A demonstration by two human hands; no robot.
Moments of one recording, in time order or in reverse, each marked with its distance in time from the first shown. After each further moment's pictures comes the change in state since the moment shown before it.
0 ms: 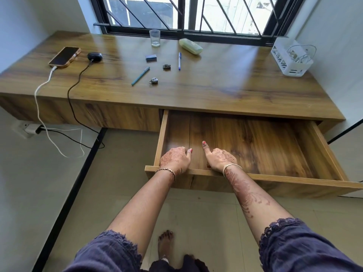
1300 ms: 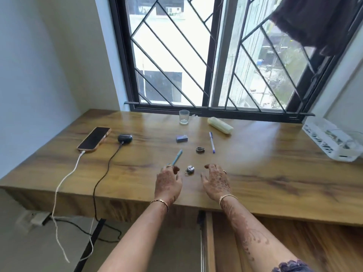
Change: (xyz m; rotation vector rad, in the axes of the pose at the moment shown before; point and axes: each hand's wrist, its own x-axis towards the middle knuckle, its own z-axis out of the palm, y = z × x) left_hand 0.197 -0.079 -0.201 -0.309 0.501 0.082; right_hand 0.158 -0.235 -0.084 0.186 0.454 -0.339
